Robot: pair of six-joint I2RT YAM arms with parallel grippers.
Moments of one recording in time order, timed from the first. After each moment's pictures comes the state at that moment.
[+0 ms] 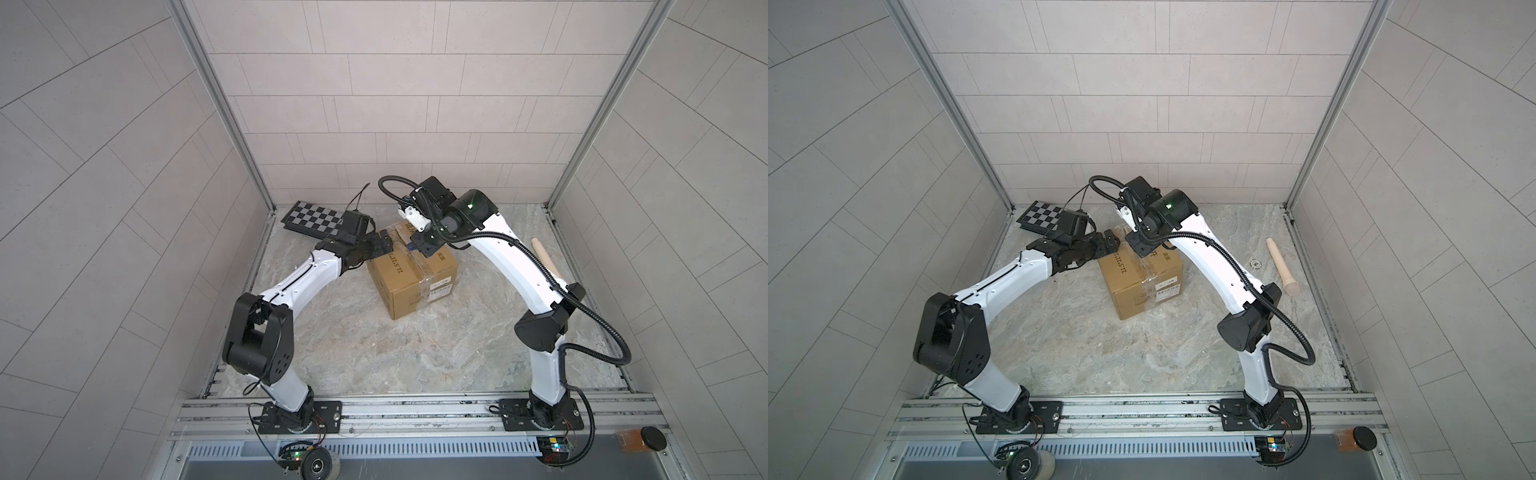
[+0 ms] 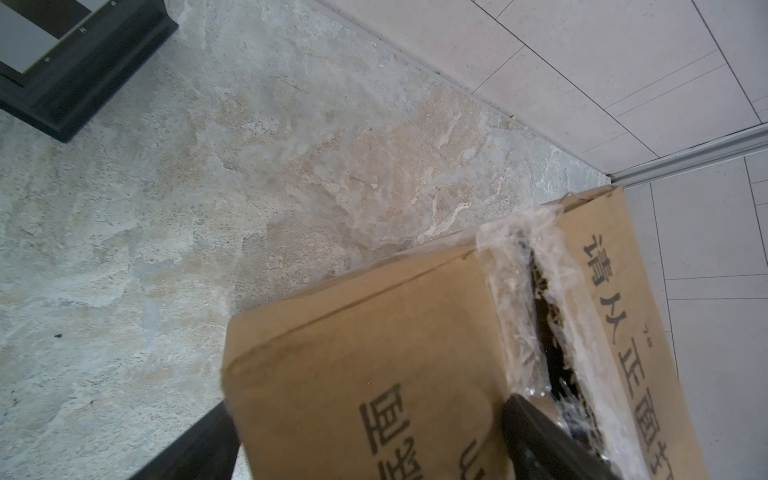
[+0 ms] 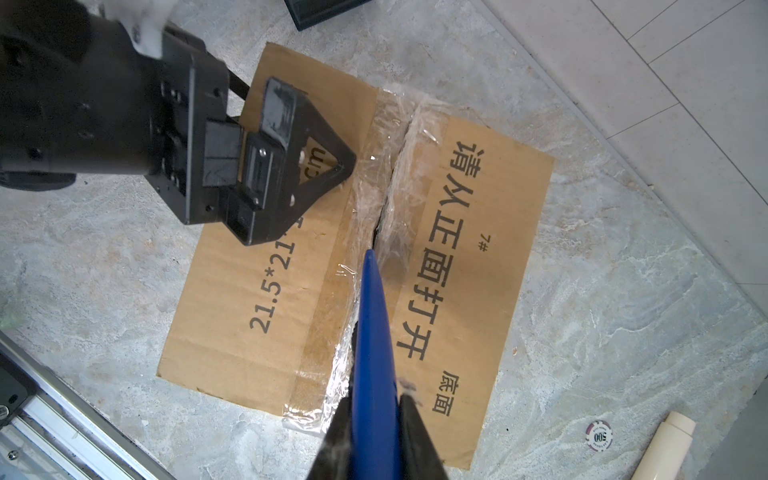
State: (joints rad) left arm -0.36 1.64 1.24 -0.40 0.10 -0.64; right arm 0.69 1.98 2.36 -1.43 0.09 -0.05
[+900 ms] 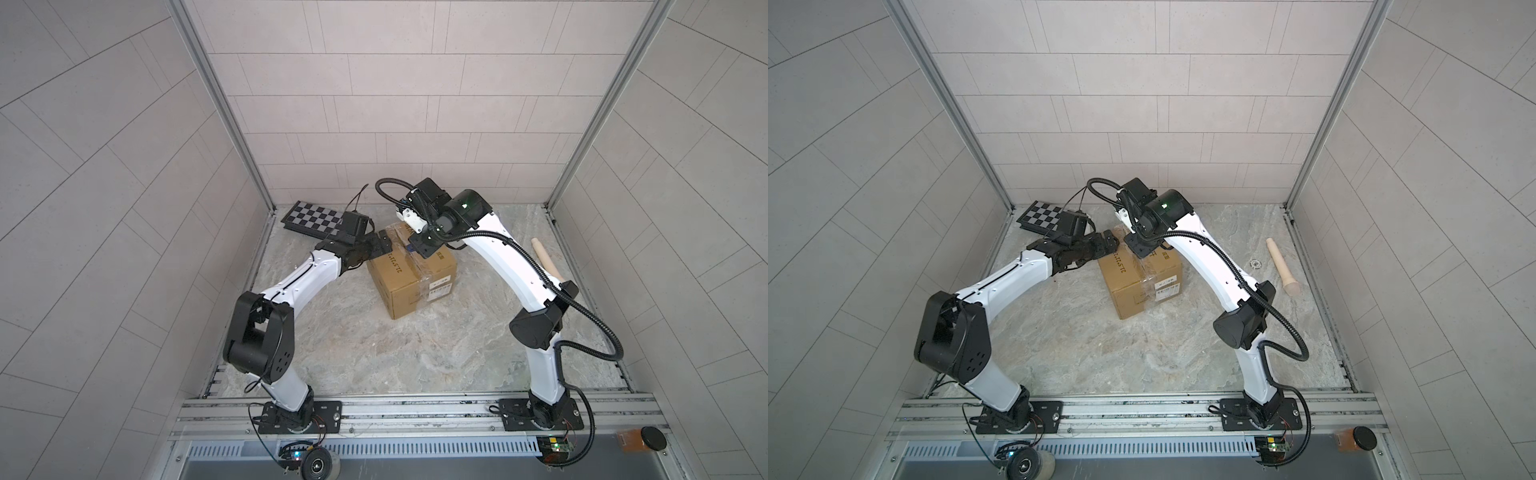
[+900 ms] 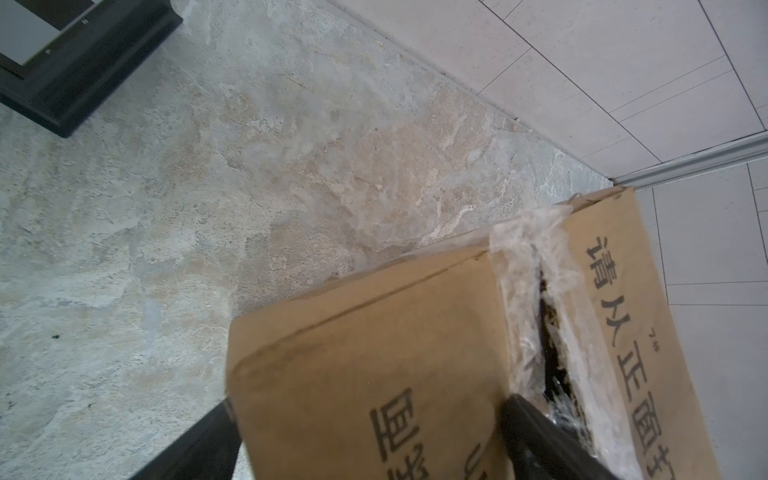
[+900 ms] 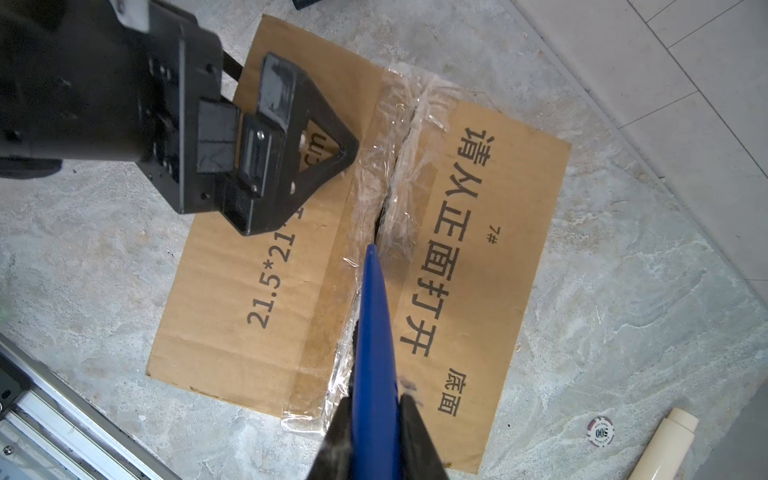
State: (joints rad) left arm -0.35 1.65 1.23 -0.38 0.11 -0.64; right arm 0.69 2.01 2.38 -1.45 0.09 -0.05
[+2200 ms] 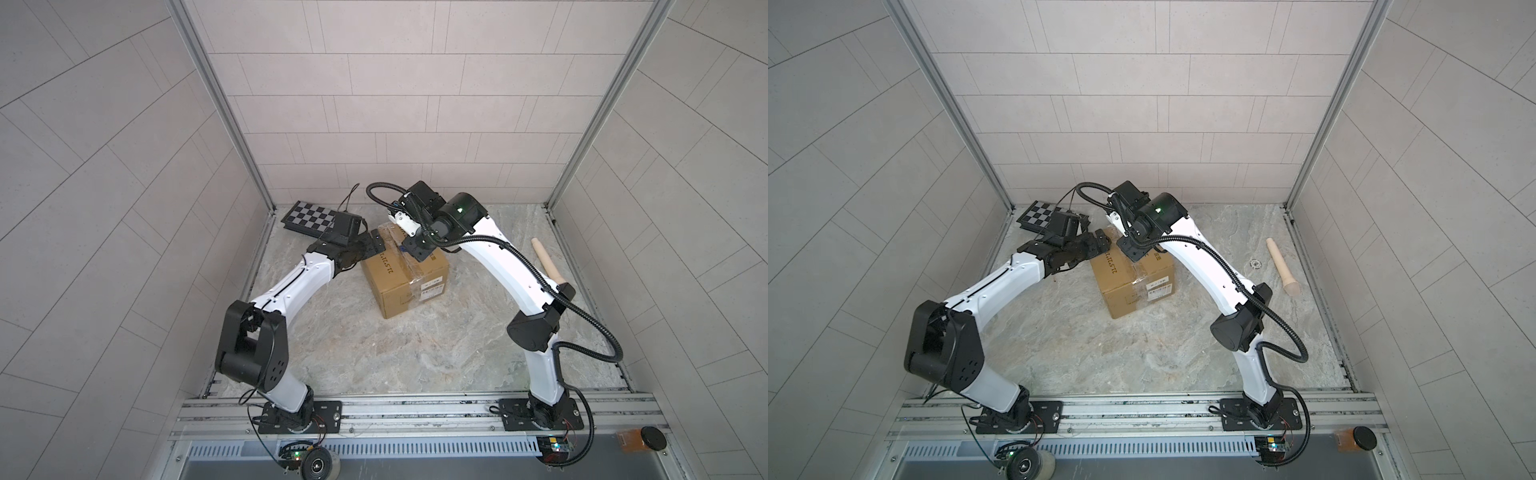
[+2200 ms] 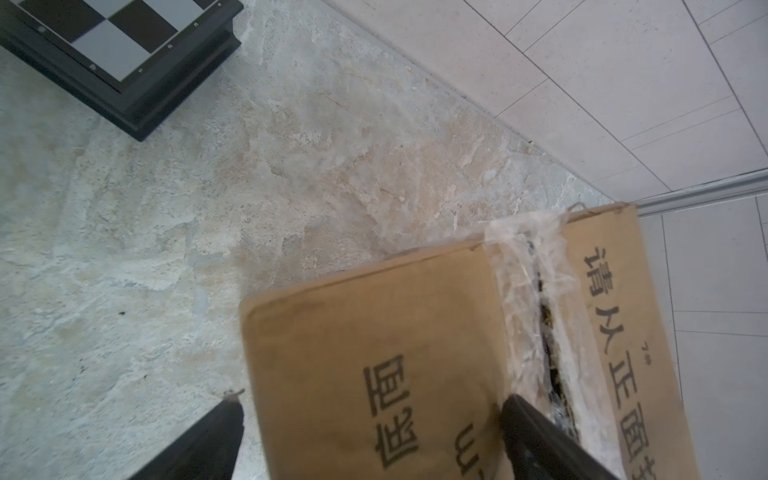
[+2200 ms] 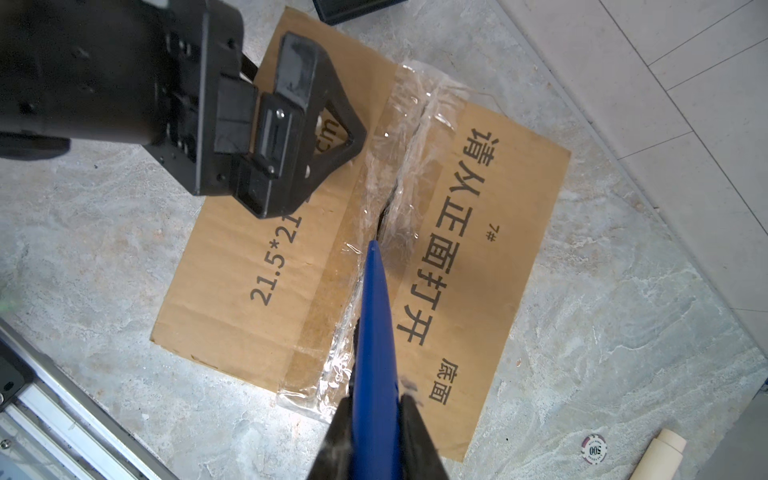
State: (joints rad) left arm -0.32 1.56 1.21 -0.45 0.08 -0.65; right arm 0.75 2.03 2.42 -1.46 0.09 -0.09
